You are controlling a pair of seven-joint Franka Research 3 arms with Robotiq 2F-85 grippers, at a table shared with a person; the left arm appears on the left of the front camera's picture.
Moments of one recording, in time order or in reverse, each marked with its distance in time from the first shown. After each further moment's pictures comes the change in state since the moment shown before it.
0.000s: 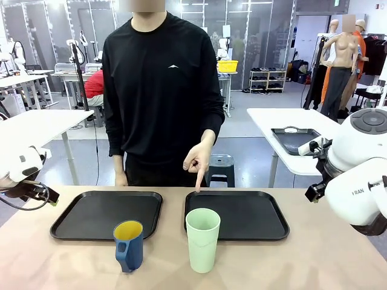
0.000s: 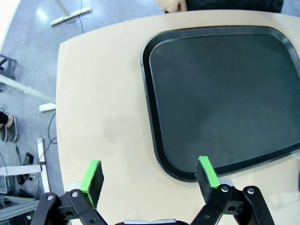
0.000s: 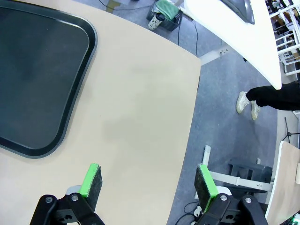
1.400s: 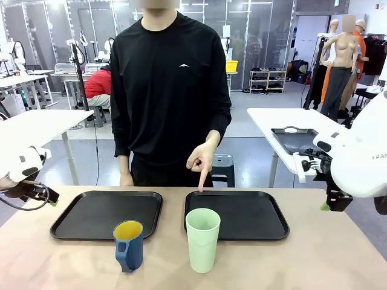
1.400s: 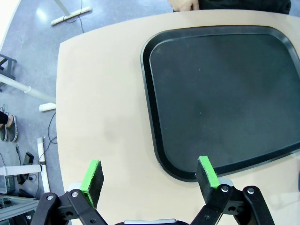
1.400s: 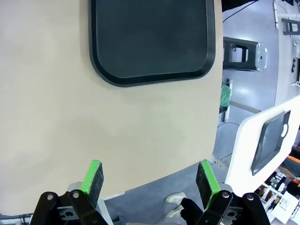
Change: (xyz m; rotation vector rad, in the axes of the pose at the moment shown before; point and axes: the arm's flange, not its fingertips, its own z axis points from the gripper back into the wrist) left arm 0.000 0.000 0.000 0.000 0.001 0.001; right arm 0.000 -0.004 0.031 0.241 -0.143 1.106
